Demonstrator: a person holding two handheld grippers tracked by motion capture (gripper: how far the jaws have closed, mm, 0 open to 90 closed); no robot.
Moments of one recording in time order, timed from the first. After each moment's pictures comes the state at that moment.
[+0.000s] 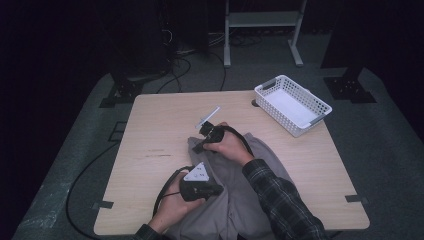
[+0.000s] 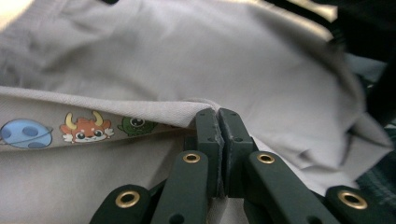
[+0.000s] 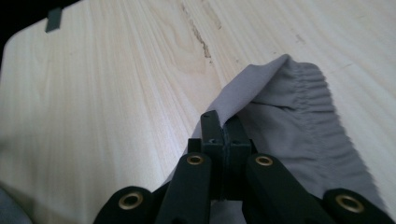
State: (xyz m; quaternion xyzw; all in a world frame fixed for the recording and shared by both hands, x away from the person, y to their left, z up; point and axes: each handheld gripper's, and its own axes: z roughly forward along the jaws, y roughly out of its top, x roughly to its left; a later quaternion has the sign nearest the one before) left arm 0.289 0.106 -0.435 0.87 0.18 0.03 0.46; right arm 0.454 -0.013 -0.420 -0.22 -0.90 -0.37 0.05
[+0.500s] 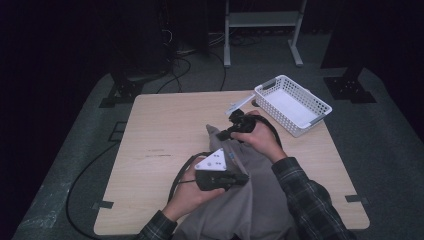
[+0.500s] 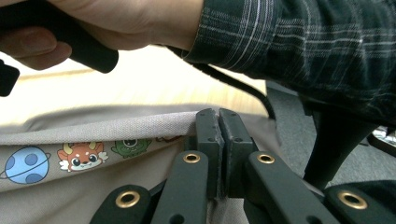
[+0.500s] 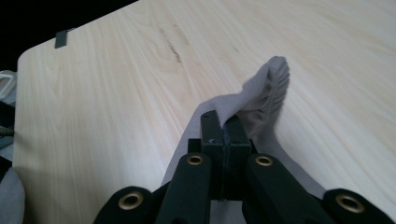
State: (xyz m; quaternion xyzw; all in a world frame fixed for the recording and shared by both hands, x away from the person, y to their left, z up) left arm 0.292 0.045 -0.375 0.84 0.09 0.01 0.53; right arm 0.438 -0.102 -0.362 -0.24 -0.89 -0.40 -0.01
